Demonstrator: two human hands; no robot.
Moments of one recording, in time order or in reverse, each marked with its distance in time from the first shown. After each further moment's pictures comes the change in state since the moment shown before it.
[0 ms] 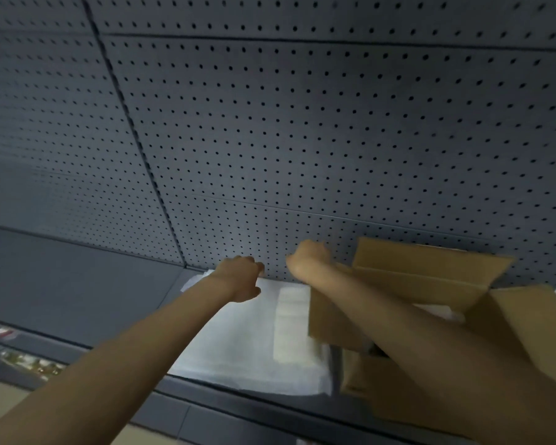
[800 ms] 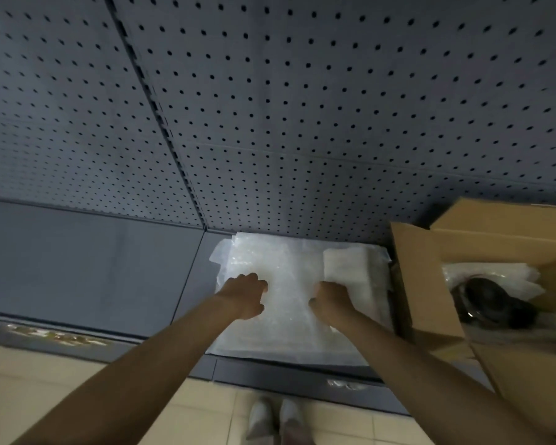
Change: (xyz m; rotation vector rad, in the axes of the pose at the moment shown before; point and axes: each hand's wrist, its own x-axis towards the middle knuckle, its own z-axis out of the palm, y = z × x) left_hand 0.035 -0.112 0.142 -0.195 -0.357 0.095; right_hand 0.010 0.001 0.182 -0.122 -0.330 0.154
